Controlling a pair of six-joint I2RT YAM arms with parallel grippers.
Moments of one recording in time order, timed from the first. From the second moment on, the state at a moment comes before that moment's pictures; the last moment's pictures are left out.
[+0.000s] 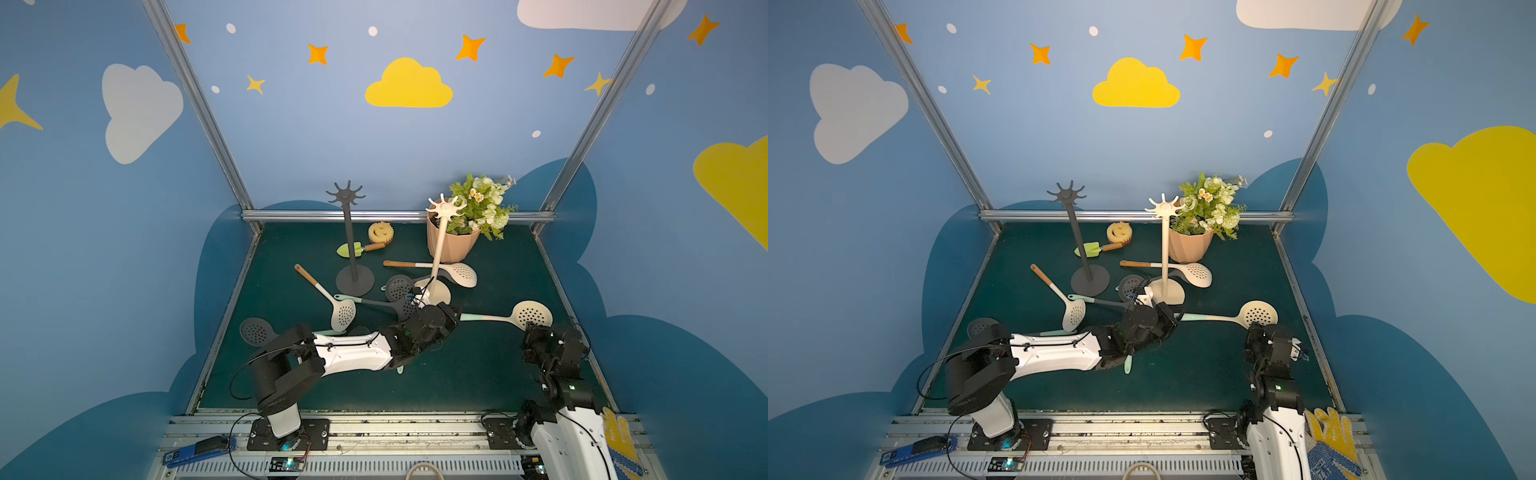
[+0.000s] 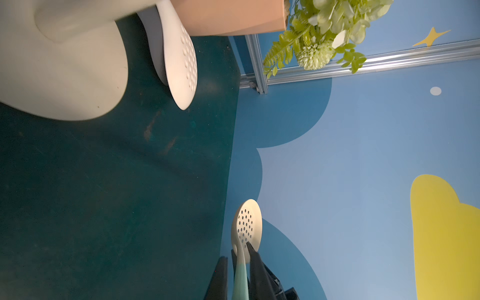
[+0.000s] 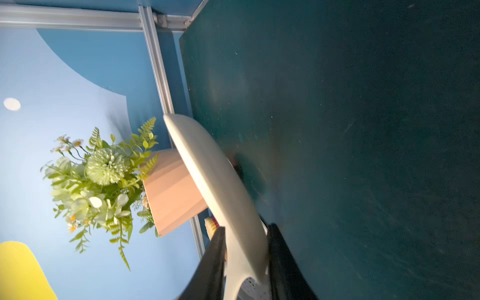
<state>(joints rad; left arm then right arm) -1.09 1.72 1.00 0.44 -0.24 -1.53 -0.09 0.45 0.36 -0.46 0.00 1.59</state>
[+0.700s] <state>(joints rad) -0.78 1.40 0.97 0.07 0.04 -1.05 0.18 0.63 0.68 -0.52 -0.21 0.82</state>
